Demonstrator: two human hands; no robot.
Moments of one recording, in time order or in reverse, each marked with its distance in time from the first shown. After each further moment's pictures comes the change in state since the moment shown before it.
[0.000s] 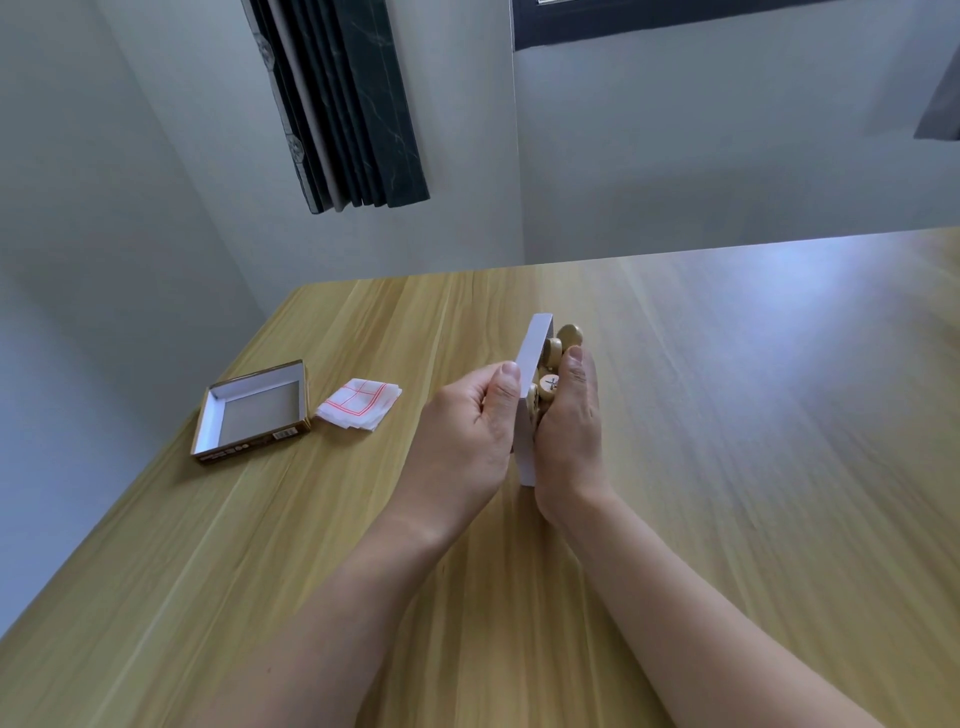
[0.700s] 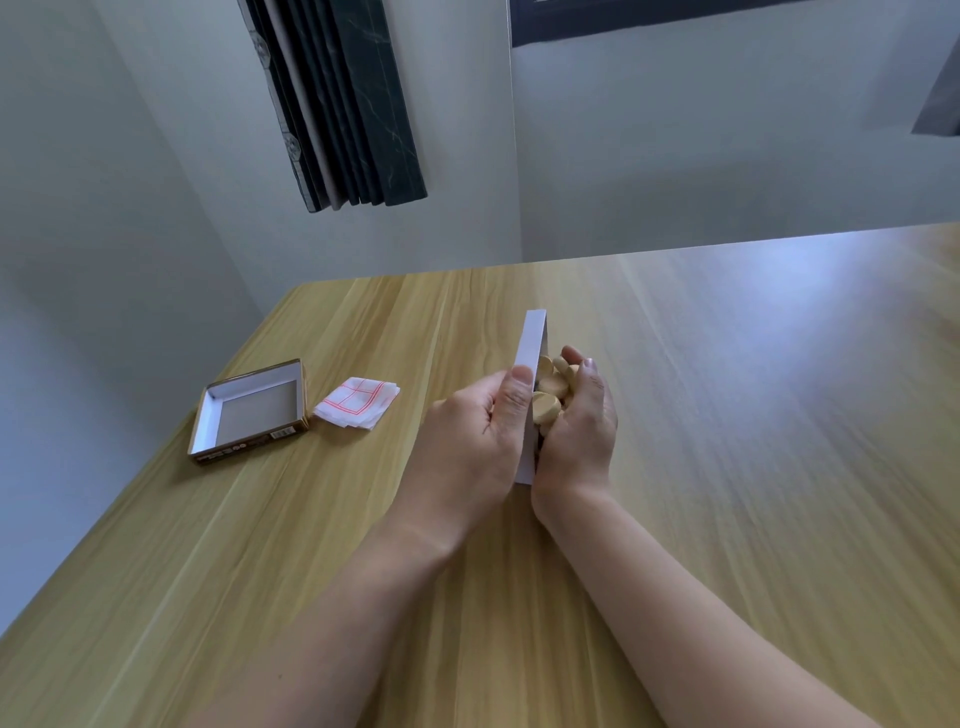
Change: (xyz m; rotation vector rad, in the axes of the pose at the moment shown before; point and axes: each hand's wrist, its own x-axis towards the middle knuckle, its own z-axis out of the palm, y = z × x) left_hand -0.007 0.006 0.000 0.172 -0.005 0.060; right_hand -0.001 0.002 0.001 0.185 0.279 0.074
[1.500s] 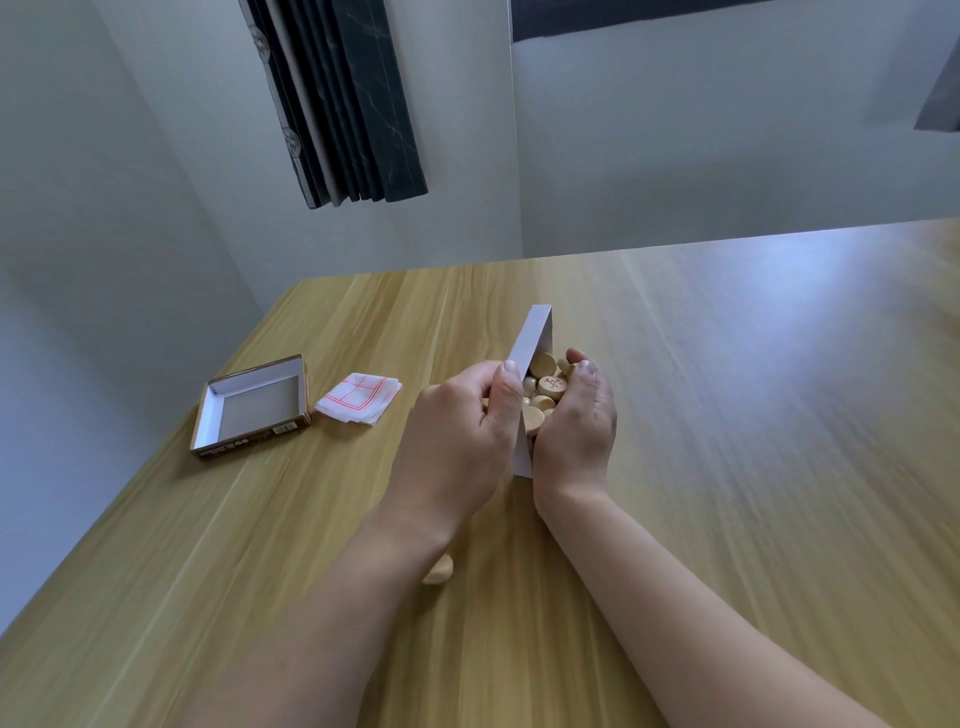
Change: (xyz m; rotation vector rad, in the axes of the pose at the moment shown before) left_hand 0.002 -0.006 -0.004 0.122 0.116 0.116; right_hand -0.002 0.007 0.003 -0.317 0.103 -0.130
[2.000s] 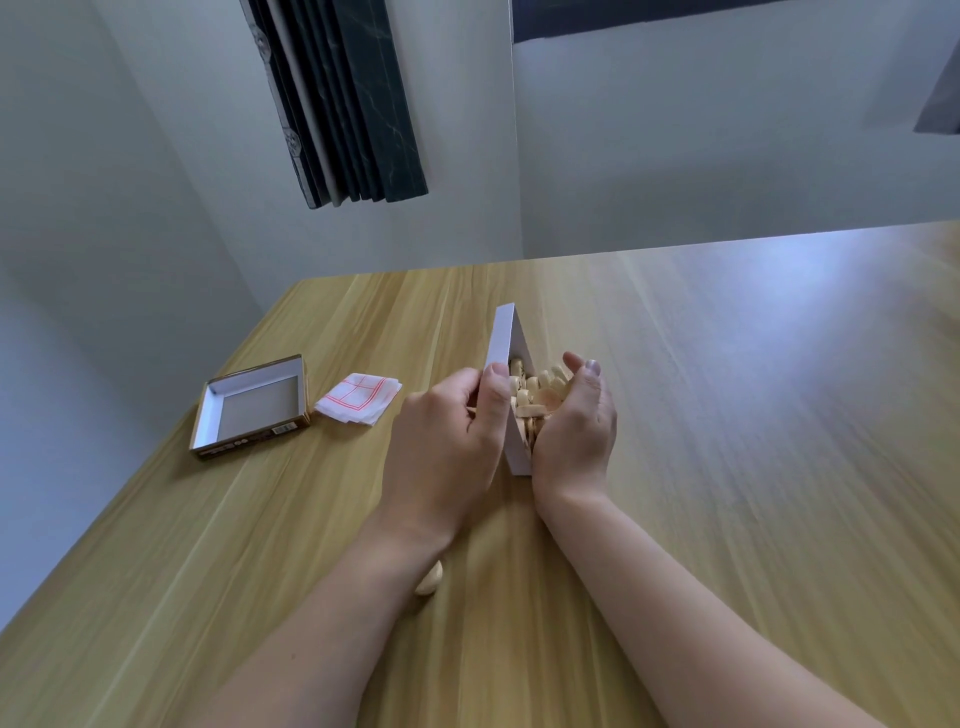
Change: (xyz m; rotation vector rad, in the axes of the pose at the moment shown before) left_hand -0.002 -0.010 -0.001 0.081 0.071 -0.033; right_hand -0.003 -0.004 -0.001 -0.073 0.013 -0.017
